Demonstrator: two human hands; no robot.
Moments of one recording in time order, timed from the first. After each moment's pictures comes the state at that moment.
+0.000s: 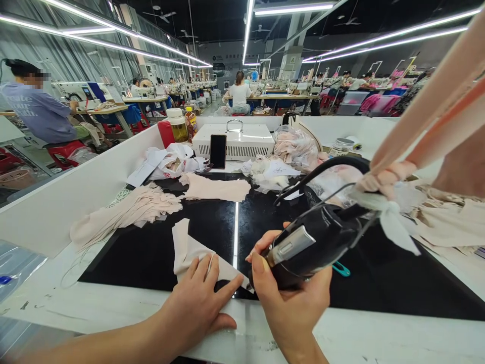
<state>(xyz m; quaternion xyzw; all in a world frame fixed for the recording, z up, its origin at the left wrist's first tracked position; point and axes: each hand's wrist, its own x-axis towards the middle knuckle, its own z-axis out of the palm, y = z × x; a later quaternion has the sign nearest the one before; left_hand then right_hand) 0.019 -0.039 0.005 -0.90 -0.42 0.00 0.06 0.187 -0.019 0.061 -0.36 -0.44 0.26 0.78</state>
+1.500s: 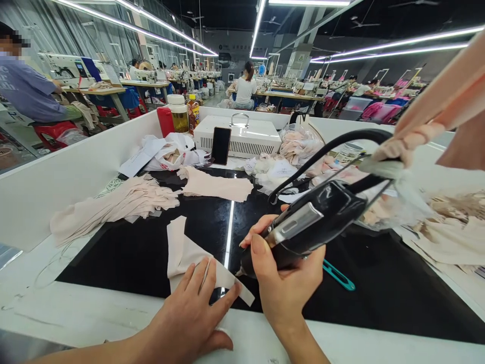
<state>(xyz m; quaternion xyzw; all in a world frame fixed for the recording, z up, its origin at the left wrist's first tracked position) 0.023 -0.049 -0.013 -0.90 -0.42 -0.09 0.09 0.180 0.014 0.072 -0.35 -0.46 0.29 0.77</state>
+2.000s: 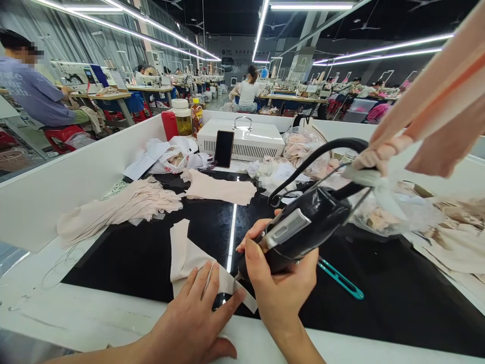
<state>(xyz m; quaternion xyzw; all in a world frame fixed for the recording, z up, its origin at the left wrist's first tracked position) 0.020 -0.049 -0.016 -0.90 -0.41 -0.09 0.07 0.174 0.016 0.062 -0.33 -0.46 0.31 0.76</state>
